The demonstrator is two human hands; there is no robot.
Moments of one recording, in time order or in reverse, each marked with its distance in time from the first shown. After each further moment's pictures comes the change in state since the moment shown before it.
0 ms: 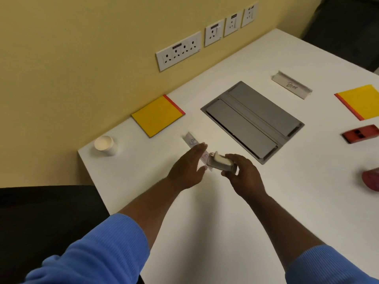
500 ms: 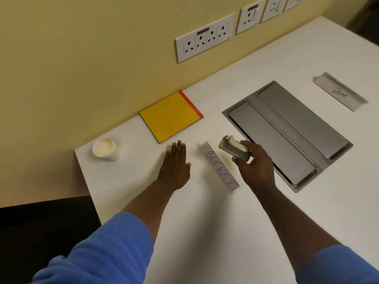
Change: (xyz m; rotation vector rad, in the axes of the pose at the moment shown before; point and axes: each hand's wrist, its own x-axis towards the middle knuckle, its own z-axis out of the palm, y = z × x) left_hand 0.051 -0.143 0.015 0.343 -0.141 -0.379; right_hand 0.130 0.003 0.064 0.138 0.066 0.082
